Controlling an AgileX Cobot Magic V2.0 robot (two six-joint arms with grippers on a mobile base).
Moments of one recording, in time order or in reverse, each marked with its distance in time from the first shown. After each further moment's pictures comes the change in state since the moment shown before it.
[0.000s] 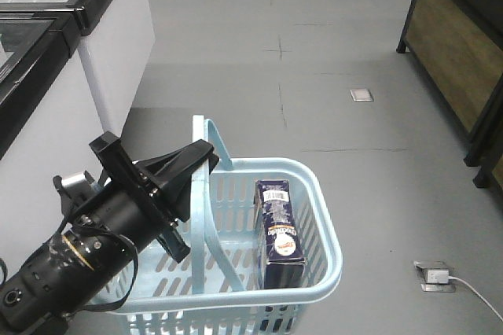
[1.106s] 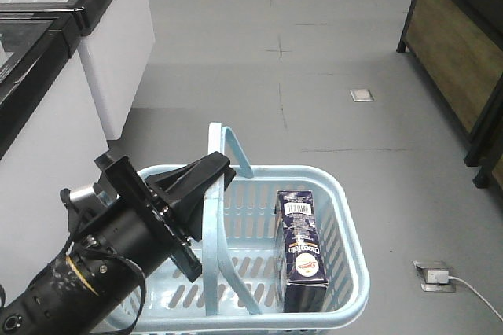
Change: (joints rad) left arm -0.134 -0.041 0.016 -0.100 -0.006 0.055; right arm 0.000 0.000 0.000 0.000 0.000 0.000
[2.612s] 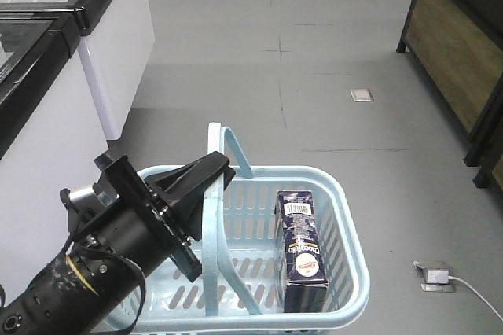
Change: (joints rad) left arm 0.000 0.000 0.000 -0.003 0.000 0.000; right arm 0.000 0.000 0.000 0.000 0.000 0.000
